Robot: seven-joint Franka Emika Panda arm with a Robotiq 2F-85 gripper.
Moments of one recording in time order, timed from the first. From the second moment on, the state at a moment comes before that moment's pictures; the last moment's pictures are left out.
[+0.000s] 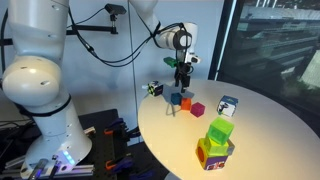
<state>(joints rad) 0.22 0.34 0.02 -2.01 -0.07 2.20 0.42</state>
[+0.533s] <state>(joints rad) 0.16 0.25 0.02 -2.02 -0.07 1.98 0.35</state>
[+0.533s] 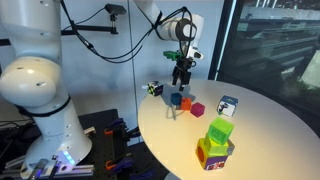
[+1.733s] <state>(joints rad) 0.09 -0.13 0.02 -2.23 -0.04 1.82 0.28</state>
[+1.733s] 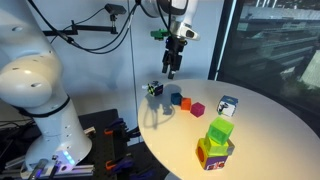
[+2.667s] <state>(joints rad) 0.06 -0.46 0.02 -2.43 -0.04 1.98 0.15</state>
